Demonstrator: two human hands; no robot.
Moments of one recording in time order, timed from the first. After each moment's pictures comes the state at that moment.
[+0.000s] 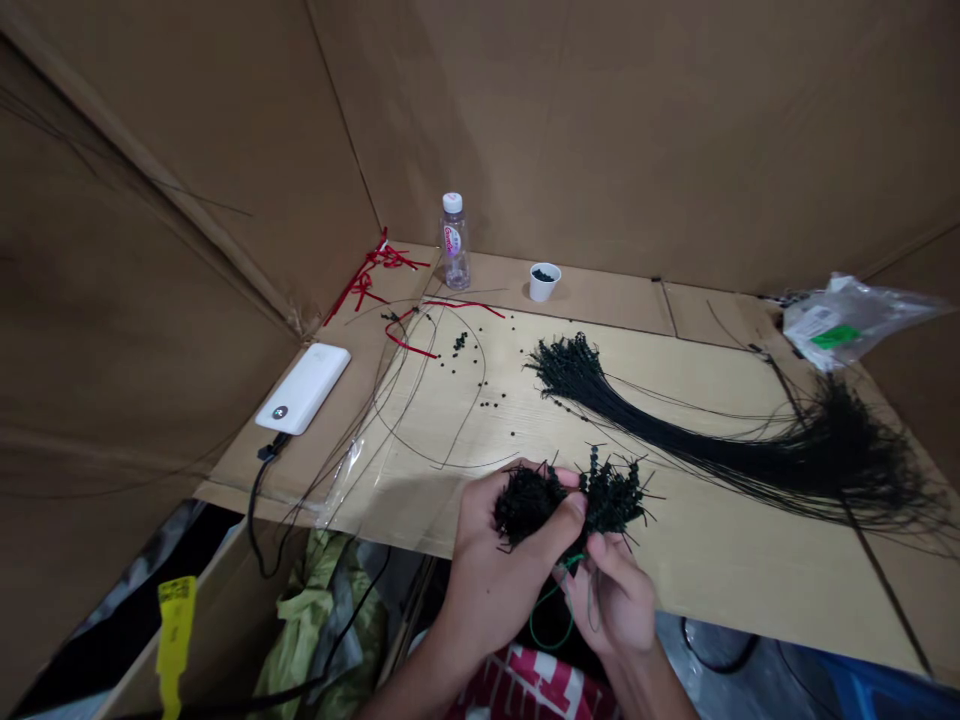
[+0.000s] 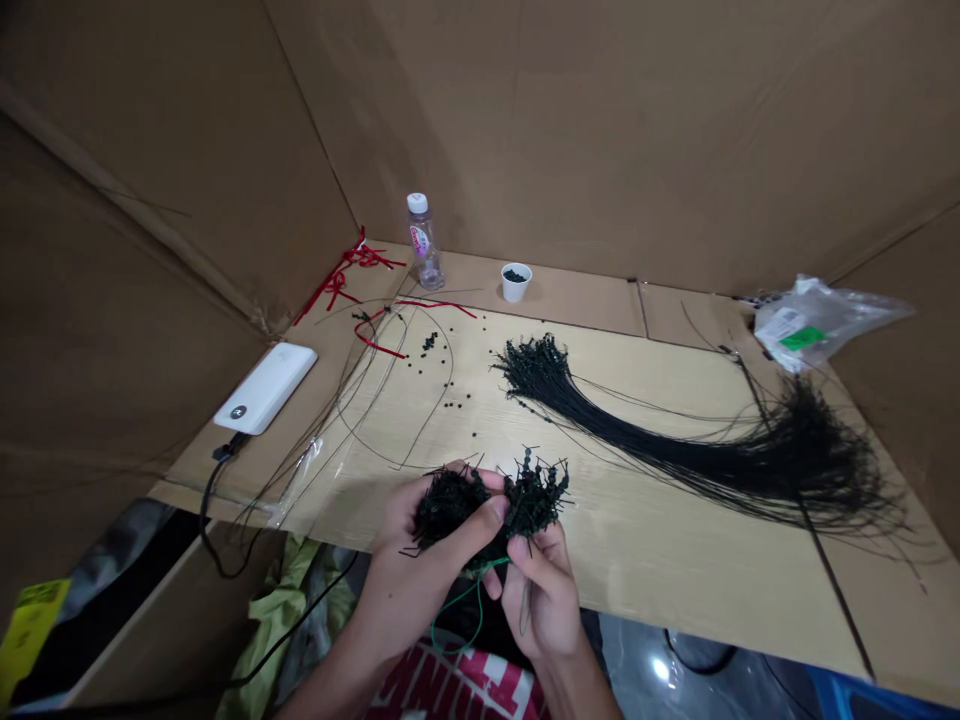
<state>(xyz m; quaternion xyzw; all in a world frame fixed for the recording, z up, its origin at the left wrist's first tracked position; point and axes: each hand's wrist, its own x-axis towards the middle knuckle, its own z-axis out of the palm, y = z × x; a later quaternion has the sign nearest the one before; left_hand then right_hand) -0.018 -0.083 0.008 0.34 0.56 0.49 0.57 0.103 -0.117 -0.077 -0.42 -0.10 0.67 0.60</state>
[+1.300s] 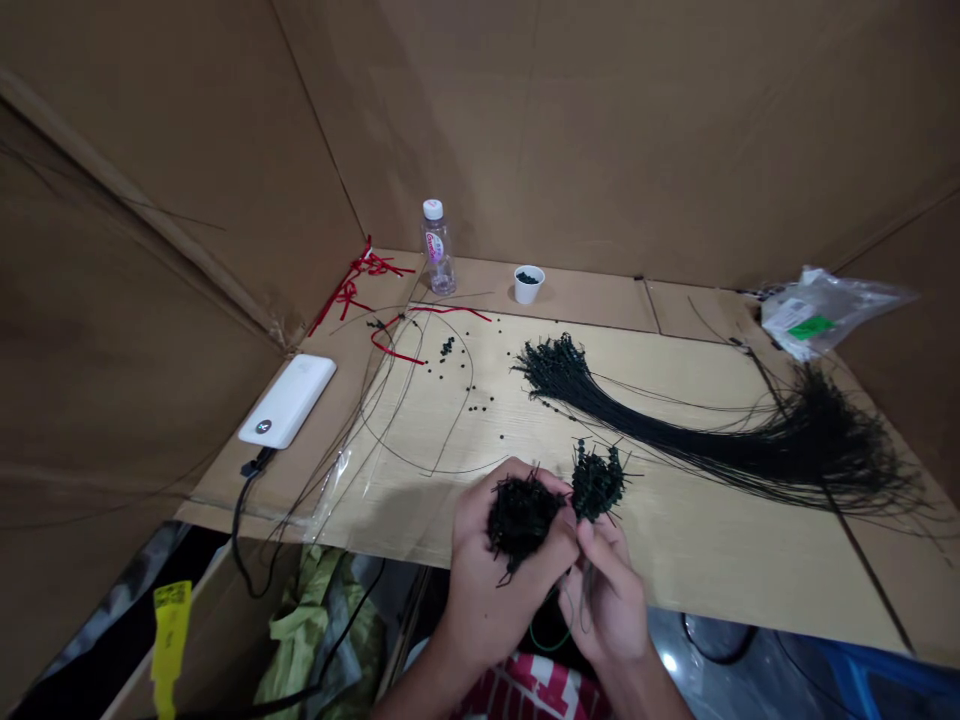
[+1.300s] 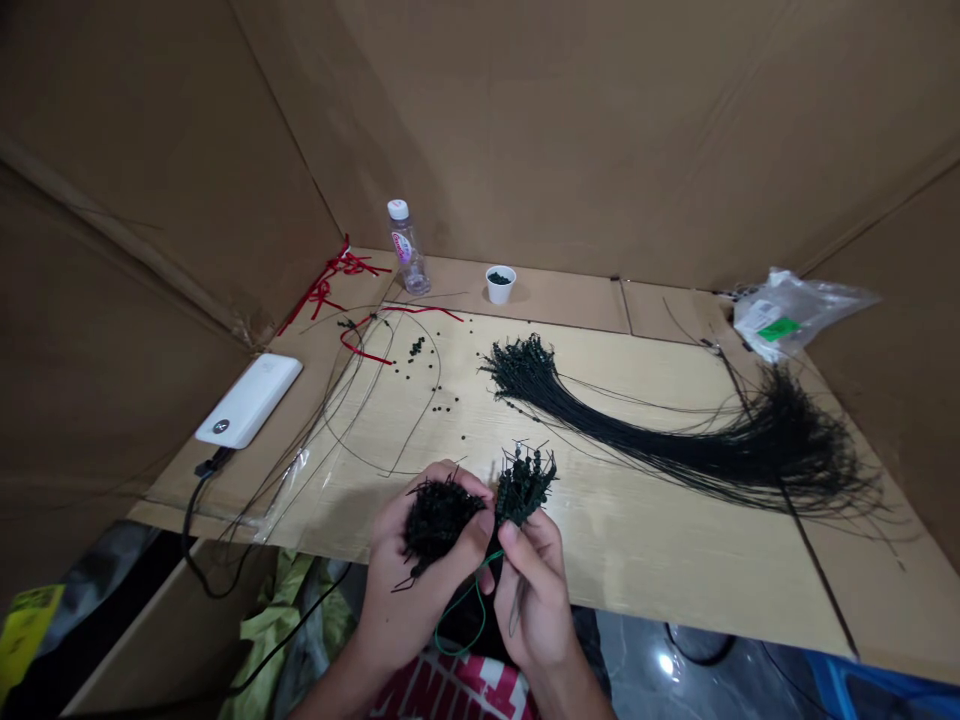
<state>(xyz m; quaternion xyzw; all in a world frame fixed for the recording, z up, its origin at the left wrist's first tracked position) -0.013 -0.078 0.013 0.44 0.48 0.52 0.56 0.094 -0.099 -0.035 -0.45 -0.02 0.63 0.63</state>
